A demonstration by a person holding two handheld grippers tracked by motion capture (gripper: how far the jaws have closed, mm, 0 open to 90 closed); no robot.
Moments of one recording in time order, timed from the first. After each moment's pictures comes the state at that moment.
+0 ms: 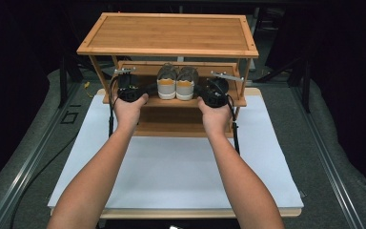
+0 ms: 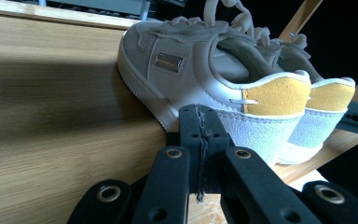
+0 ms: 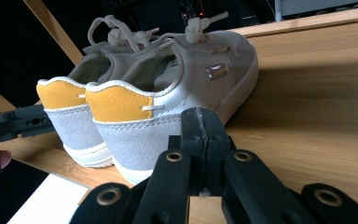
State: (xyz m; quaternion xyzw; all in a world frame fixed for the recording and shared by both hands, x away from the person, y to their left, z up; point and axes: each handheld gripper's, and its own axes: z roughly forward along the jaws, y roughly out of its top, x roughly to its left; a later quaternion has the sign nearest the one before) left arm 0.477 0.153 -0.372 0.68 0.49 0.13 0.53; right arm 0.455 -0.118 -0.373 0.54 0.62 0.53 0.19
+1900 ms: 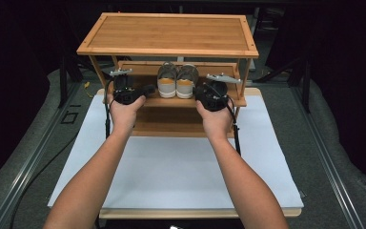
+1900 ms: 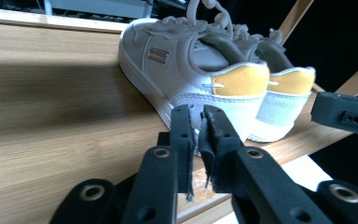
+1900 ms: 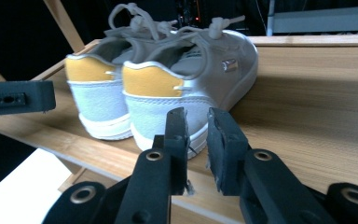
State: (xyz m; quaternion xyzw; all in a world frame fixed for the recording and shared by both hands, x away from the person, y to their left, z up) left arm 0.458 0.161 -0.362 0.68 0.48 0.14 0.53; right arm 0.437 -0.115 -0.366 0.51 0.66 0.51 0.23
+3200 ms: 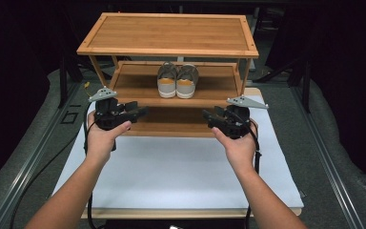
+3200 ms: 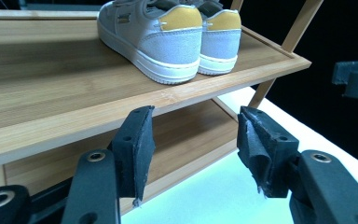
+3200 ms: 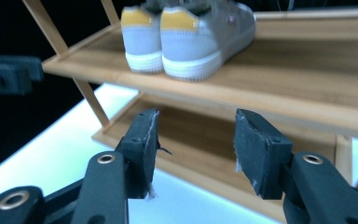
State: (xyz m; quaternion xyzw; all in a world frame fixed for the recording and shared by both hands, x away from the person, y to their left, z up) left arm 0.380 0.193 -0.368 0.72 0.41 0.17 0.54; right arm 0.352 -0.159 -0.367 0.47 0.68 0.51 0.22
